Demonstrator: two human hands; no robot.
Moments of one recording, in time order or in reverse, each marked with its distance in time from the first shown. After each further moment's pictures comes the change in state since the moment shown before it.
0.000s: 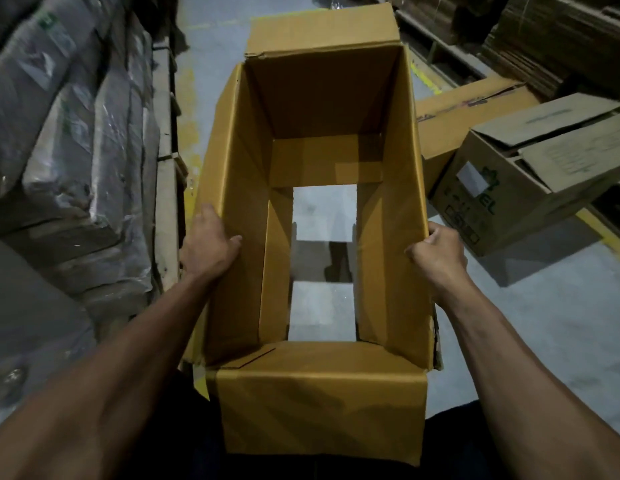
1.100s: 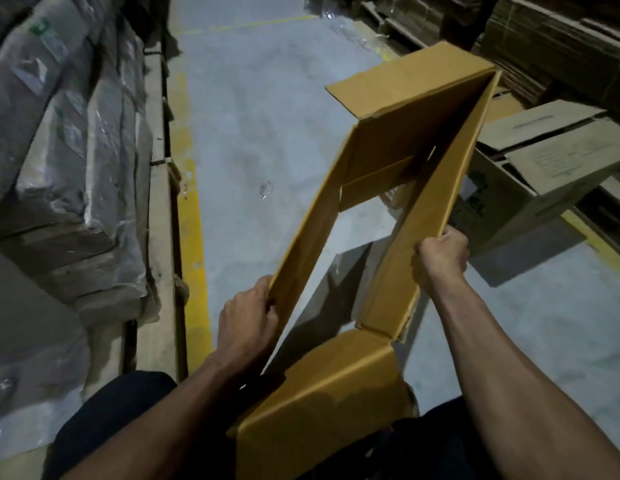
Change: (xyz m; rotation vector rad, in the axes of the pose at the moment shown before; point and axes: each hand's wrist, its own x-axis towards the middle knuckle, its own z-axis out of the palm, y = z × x) left_hand -0.108 0.000 0.029 0.005 -0.139 0.333; right_hand 0.017 0.005 0.001 0.251 0.215 0.191
